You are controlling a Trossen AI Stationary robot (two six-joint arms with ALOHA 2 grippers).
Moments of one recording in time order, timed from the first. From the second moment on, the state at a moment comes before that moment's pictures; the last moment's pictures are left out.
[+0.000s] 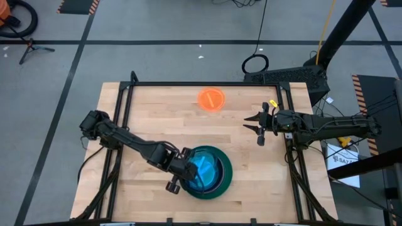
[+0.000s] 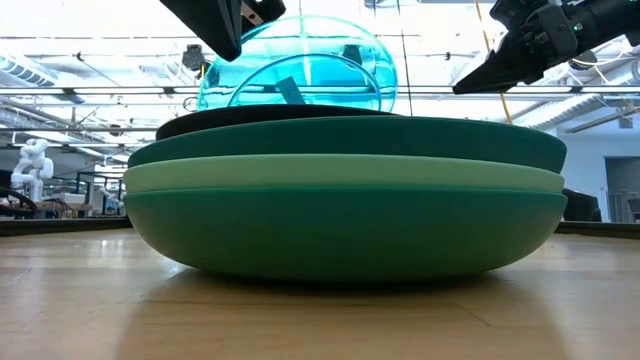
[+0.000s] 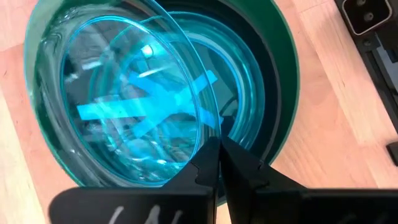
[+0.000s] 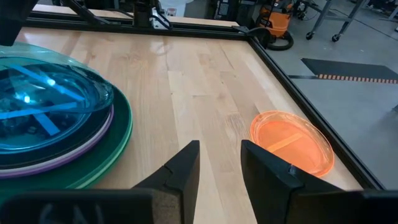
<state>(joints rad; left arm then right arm) -0.41 1.77 1.46 -0.80 -0.02 0.00 -0.03 0.63 0.44 -0.20 0.21 -0.06</state>
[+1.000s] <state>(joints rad) -0.41 1.77 1.46 -0.83 0.00 0.03 -0.03 0.63 0.44 -0.20 0.21 -0.02</state>
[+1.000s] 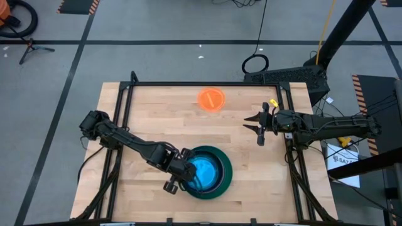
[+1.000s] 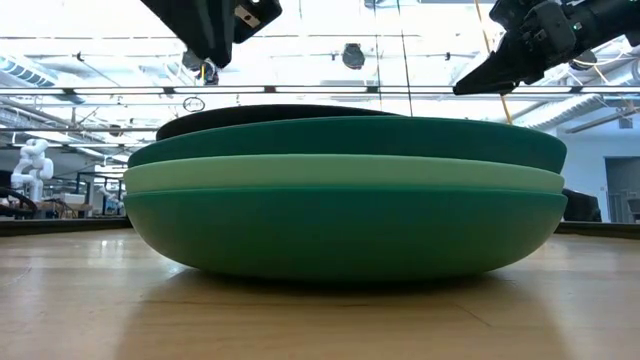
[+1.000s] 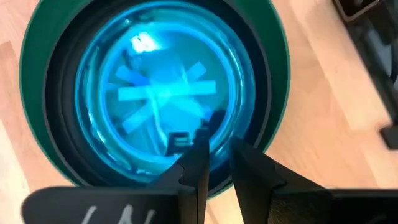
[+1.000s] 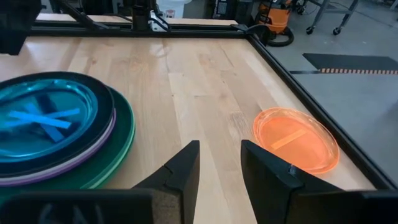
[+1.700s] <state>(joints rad) -0.36 1.14 0.88 -0.53 -0.33 0.28 -0.04 0.80 0.46 -0.02 0.37 0.28</state>
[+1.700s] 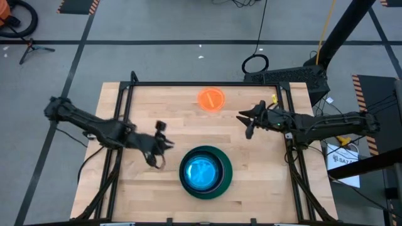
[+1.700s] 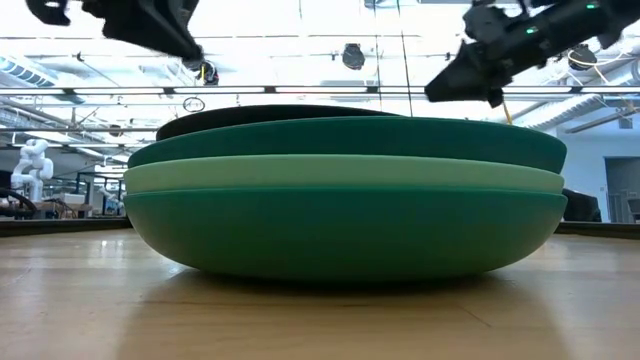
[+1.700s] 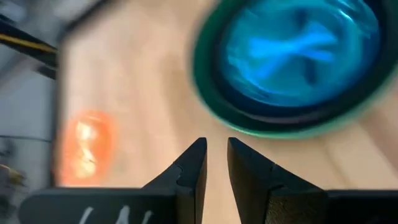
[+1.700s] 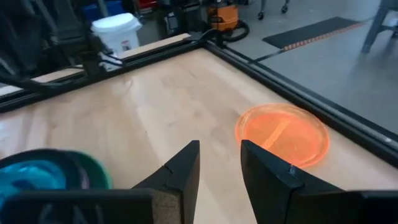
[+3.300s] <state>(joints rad) 0.05 0.61 0.64 -0.50 -0.34 0.28 -0.36 2.09 1.52 -0.59 0.21 0.21</state>
